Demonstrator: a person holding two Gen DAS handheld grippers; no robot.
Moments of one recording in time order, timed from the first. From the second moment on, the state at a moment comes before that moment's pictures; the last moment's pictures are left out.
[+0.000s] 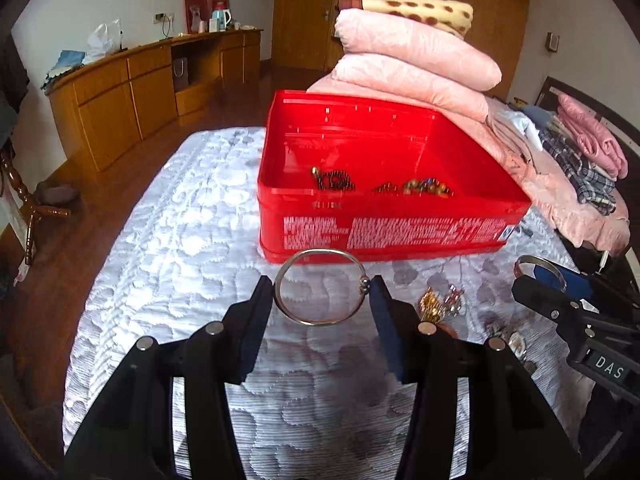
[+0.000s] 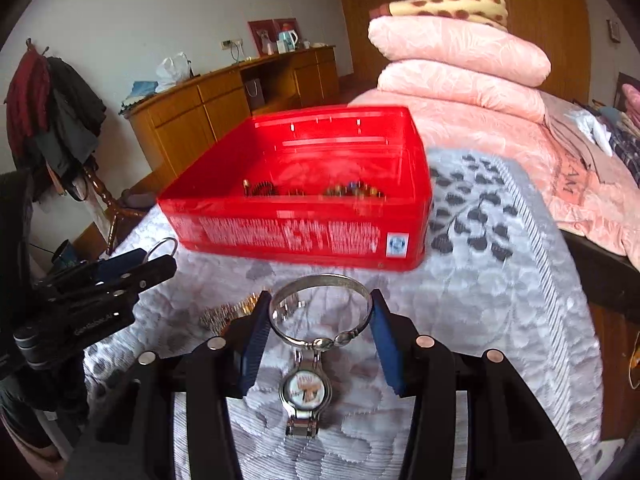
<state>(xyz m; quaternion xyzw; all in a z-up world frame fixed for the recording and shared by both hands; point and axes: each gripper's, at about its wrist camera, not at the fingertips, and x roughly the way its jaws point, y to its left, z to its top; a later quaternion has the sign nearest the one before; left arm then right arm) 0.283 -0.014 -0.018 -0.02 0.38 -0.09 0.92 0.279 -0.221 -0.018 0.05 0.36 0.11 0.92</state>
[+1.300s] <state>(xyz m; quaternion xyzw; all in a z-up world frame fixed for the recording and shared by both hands) 0.377 -0.036 0.039 -0.01 0.32 -0.07 0.94 0.376 -0.251 0.019 0.08 0.34 0.07 0.93</state>
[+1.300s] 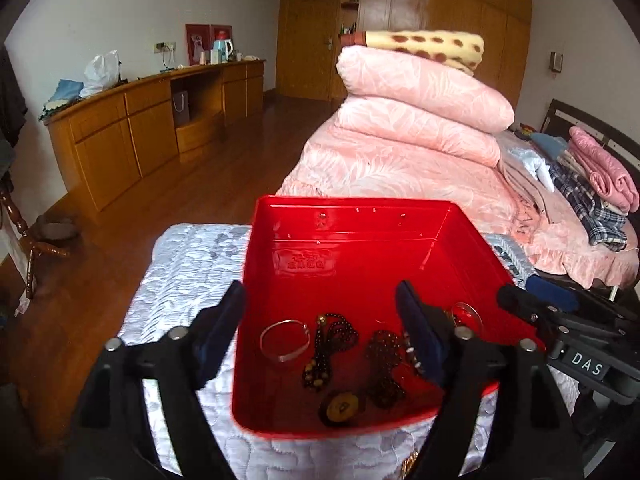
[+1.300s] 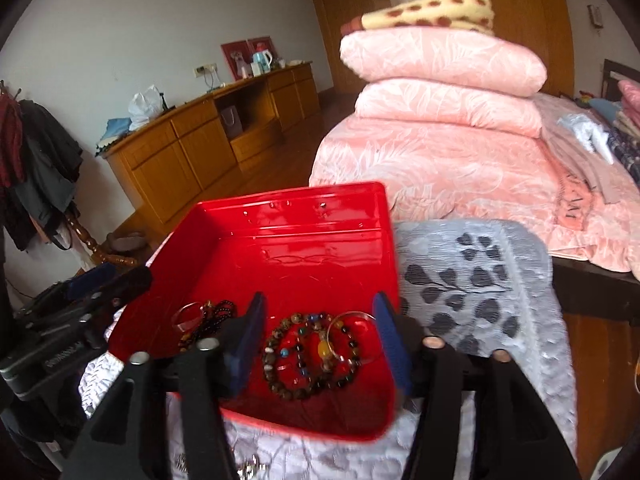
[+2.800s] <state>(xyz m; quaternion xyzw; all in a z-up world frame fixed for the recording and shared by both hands) 0.200 -0.010 -0.035 -0.01 0.36 -0.06 0.93 0.222 -0.213 -0.056 0.07 0.40 0.09 0.91</state>
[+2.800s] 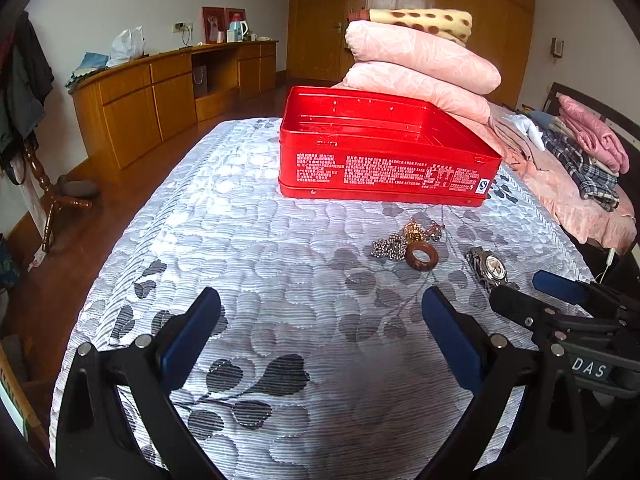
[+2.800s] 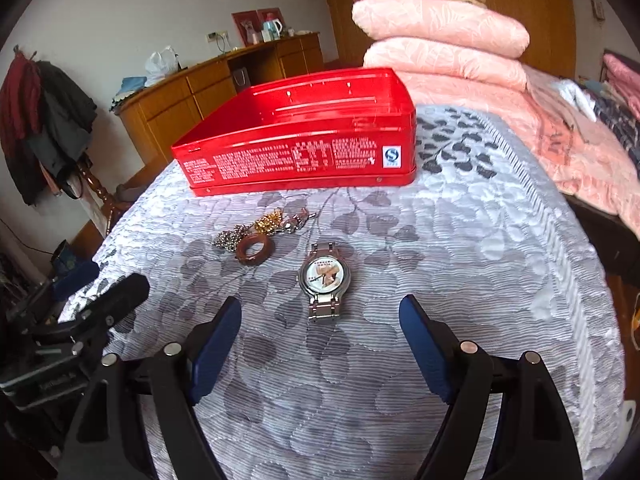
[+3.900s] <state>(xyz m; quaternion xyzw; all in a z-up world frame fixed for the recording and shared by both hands) 0.224 -0.039 -0.041 -0.02 0.39 -0.08 0.92 0.248 -0.223 -0.061 0.07 0.43 0.04 0.90</state>
